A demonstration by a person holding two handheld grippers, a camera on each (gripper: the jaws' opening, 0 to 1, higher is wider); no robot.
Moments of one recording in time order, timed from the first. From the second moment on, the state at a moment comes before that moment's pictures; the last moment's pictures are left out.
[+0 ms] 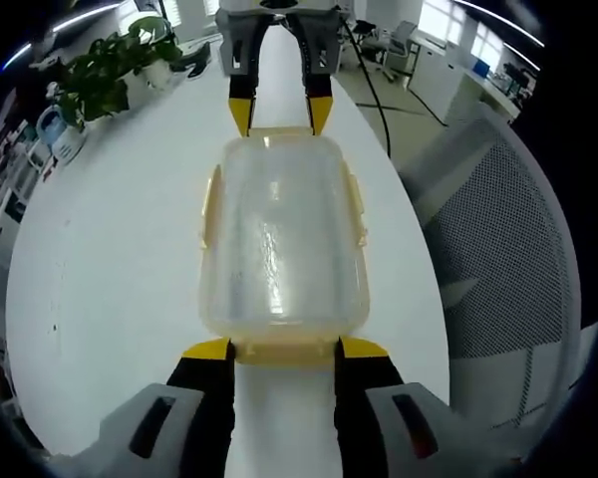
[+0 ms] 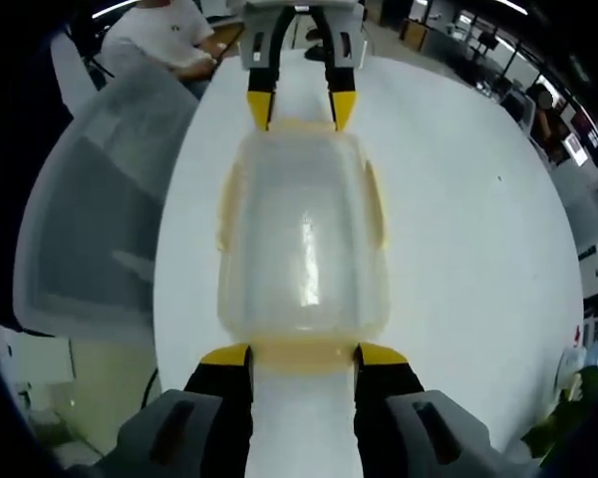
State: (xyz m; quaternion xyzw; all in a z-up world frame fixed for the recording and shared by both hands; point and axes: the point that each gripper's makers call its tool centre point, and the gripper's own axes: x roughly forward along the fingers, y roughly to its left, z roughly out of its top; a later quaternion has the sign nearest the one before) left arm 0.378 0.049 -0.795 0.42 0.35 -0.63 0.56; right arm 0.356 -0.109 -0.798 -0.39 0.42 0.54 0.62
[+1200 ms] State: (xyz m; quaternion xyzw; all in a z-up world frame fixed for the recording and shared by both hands) left arm 0.371 0.042 -0.799 0.43 0.35 -0.63 0.55; right arm 0.348 -0.115 -0.802 -0.38 0.43 0.53 0.62
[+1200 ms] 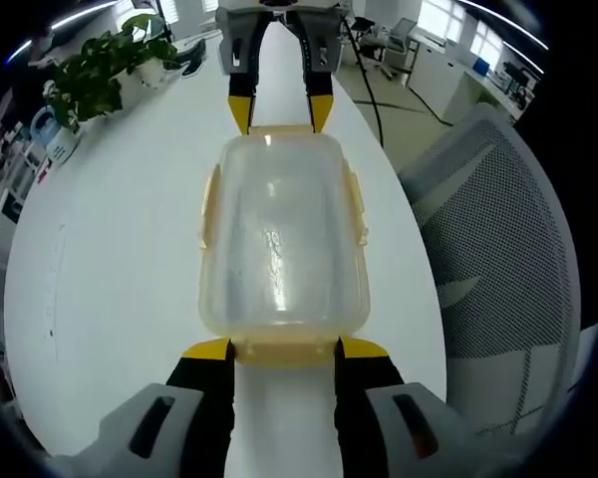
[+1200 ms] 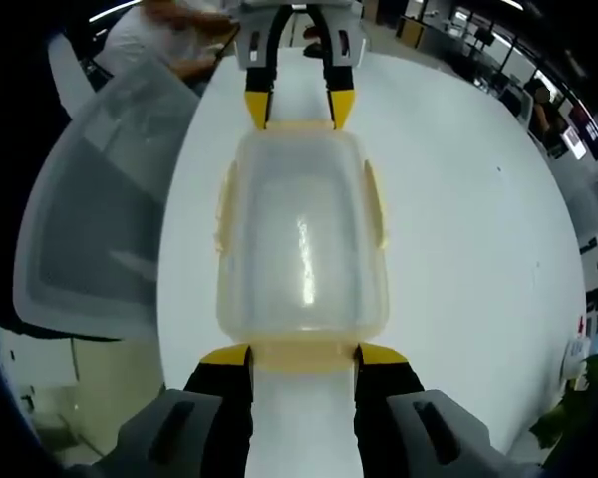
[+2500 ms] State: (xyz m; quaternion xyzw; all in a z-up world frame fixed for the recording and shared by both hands) left arm 0.371 0.043 -0.806 0.44 0.34 -0.63 0.53; right arm 0.344 -0.116 -0.805 -0.38 0.44 0.53 0.62
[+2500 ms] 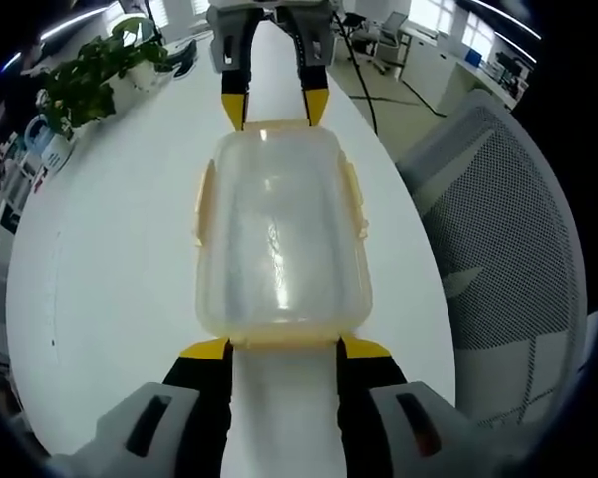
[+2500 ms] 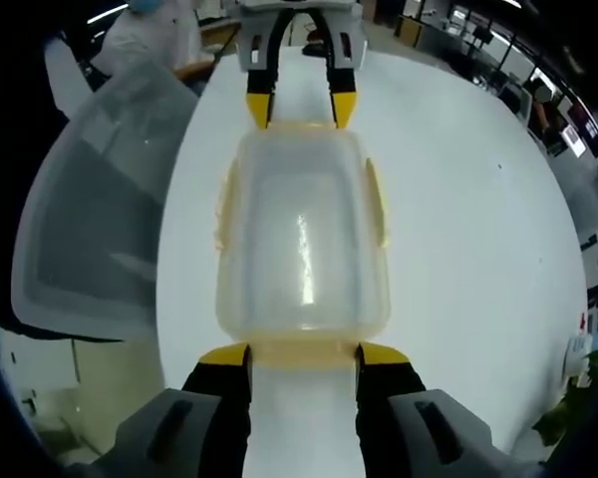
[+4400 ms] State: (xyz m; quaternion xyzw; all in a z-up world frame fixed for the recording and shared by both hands) left arm 0.376 0.046 -0.790 0.16 0.54 -0.48 0.67; right arm 0.354 -0.124 -0.787 -0.17 0.53 0.38 0.74
